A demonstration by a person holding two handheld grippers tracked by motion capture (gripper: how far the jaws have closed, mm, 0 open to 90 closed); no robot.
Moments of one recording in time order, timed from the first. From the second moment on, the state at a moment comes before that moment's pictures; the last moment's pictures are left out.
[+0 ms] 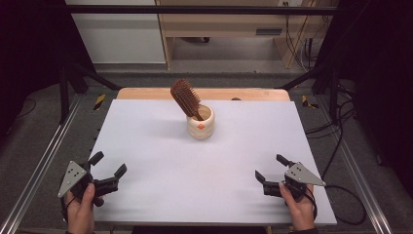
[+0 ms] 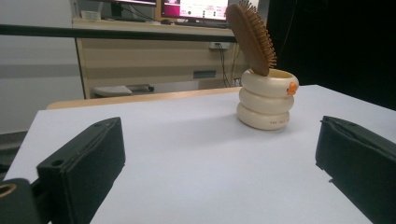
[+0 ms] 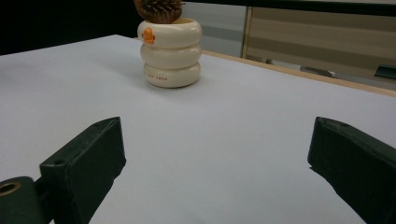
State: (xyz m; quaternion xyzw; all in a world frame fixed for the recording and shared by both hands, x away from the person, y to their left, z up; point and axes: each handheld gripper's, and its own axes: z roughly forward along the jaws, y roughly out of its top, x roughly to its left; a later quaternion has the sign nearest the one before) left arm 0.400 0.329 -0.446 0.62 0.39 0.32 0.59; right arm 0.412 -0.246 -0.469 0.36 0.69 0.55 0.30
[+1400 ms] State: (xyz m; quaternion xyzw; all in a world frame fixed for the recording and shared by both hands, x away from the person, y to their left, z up) left arm 0.389 0.304 -0.460 0.66 0.35 0.32 0.58; right arm 0.413 -0.243 -0.475 0.37 0.69 0.55 0.29
